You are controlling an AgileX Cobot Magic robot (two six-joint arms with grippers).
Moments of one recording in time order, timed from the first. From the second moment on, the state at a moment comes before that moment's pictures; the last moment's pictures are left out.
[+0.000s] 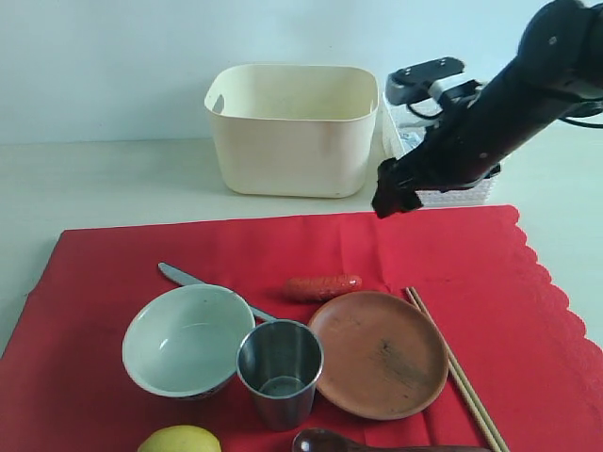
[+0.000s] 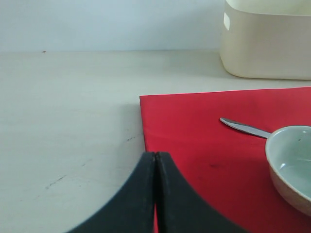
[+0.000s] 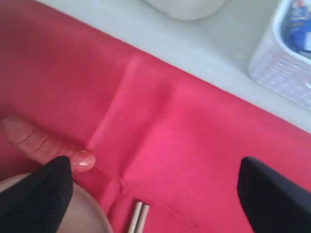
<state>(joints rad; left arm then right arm) -0.02 0.01 0.00 -0.13 0.37 0.12 0.29 1.82 -1.24 0.33 0.63 -0.47</state>
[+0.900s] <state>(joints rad) -0.02 0.01 0.00 -0.13 0.37 0.12 0.43 2.03 -1.24 0.56 0.53 -0.95</state>
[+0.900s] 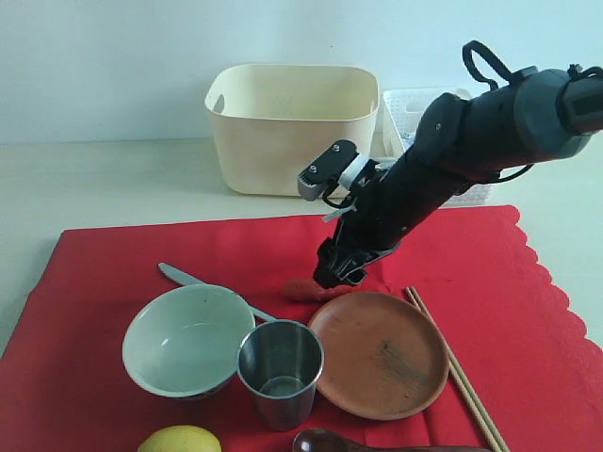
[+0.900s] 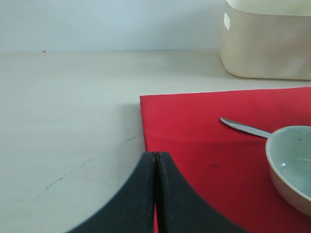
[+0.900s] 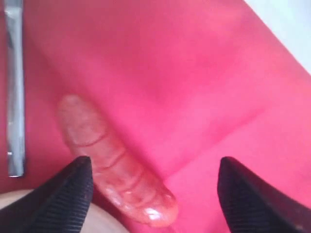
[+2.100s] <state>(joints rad) -0.02 0.01 0.00 -0.13 0.37 0.12 0.43 2.08 -1.24 0.68 0.49 -1.01</state>
